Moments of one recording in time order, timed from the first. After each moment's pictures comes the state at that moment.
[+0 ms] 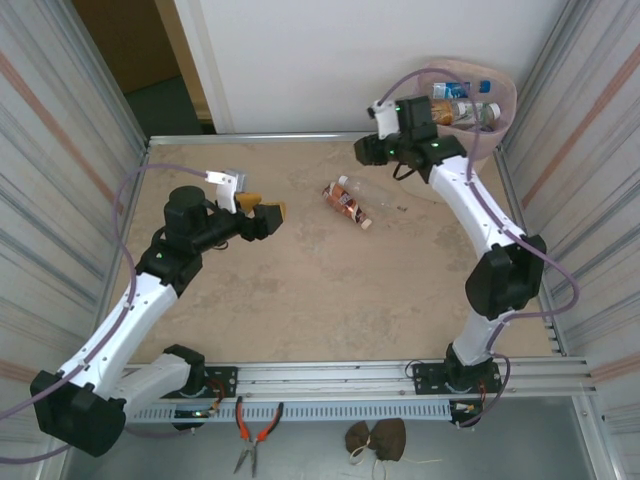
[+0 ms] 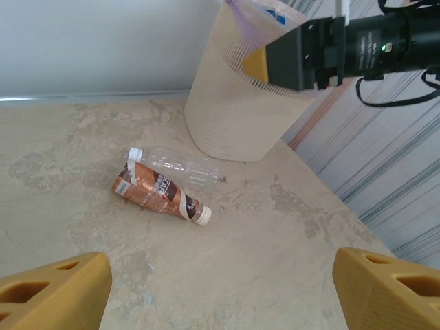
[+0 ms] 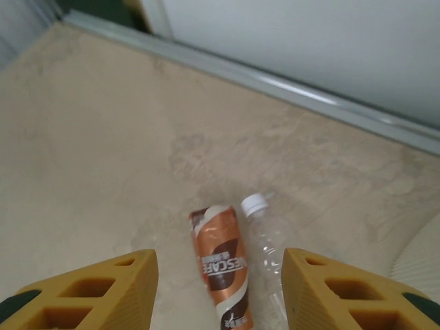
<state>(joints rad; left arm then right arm) -0.38 0.99 0.89 -0.16 0.43 -0.32 0.36 1.77 1.75 -0.62 -0.19 -0.03</state>
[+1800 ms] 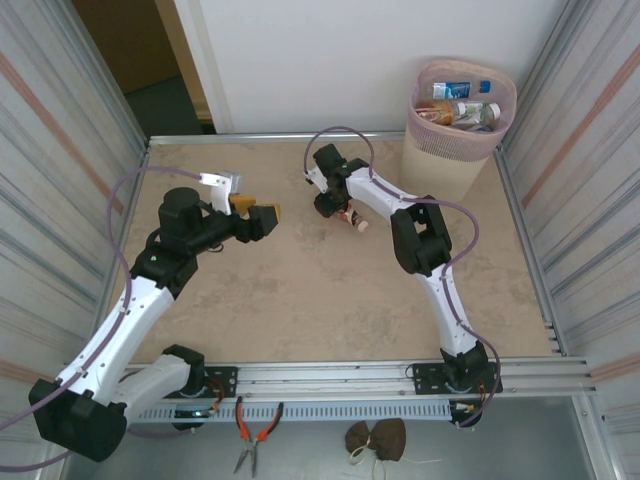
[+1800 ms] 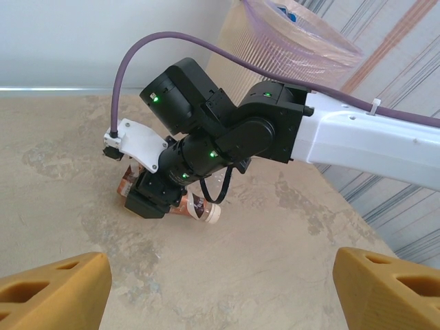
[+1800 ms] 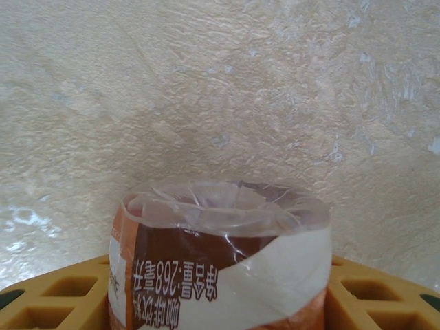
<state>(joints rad) -0.35 0.96 0.89 -0.21 0.44 -0.33 0.56 2.41 2.06 -0.79 0.09 -0.26</state>
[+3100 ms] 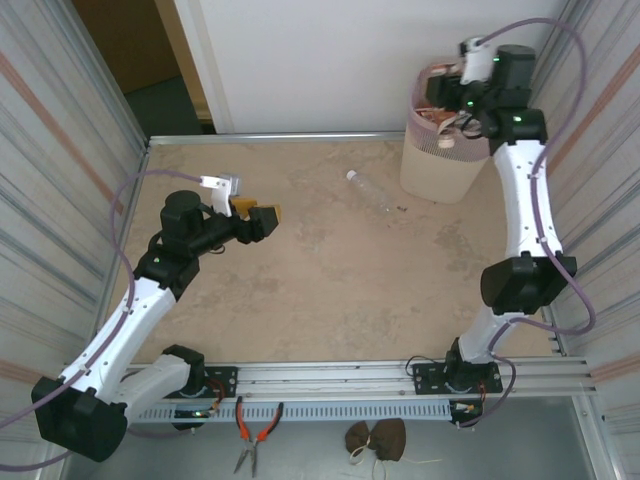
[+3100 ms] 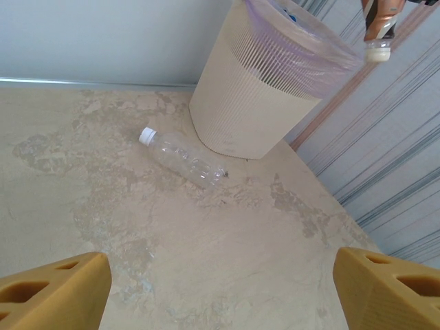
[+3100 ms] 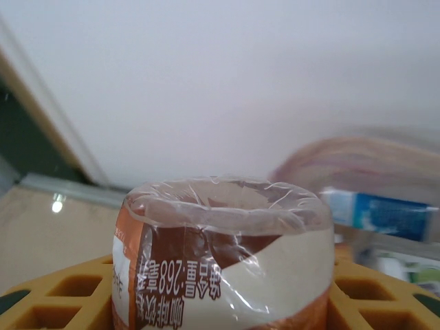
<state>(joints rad) -0.35 0.96 0.84 -0.15 0.45 -0.36 -0.06 1.75 2.07 -0.58 -0.38 0.07</state>
